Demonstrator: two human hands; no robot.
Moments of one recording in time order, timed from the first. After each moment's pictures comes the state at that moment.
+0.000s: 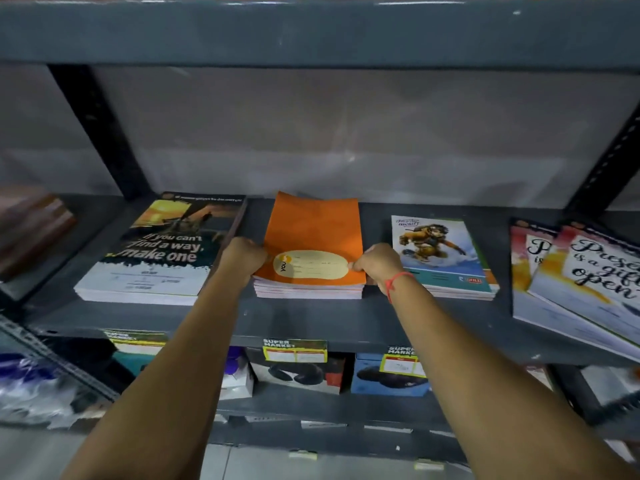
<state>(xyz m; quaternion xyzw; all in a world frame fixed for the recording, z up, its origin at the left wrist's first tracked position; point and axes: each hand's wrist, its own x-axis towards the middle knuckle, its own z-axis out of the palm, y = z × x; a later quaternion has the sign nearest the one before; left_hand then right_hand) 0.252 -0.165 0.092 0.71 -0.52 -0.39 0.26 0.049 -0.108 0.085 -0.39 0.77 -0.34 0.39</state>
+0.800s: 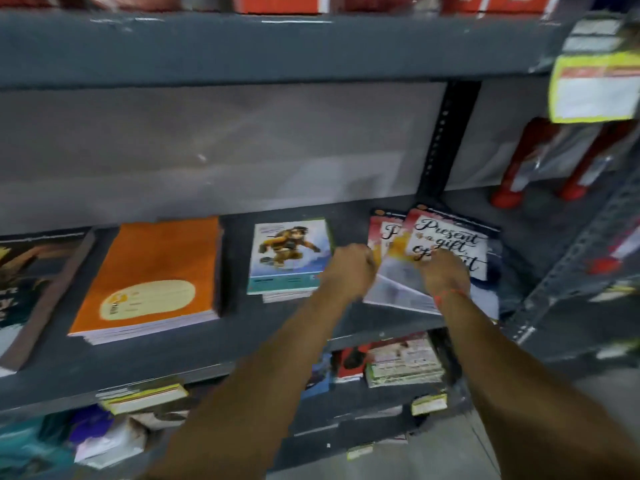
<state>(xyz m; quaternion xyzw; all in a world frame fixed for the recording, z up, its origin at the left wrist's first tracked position) -0.081 -0.029 0.104 0.38 -0.88 -0.24 0.15 -0.222 0.044 0.072 -0.19 0.90 -0.35 0.18</state>
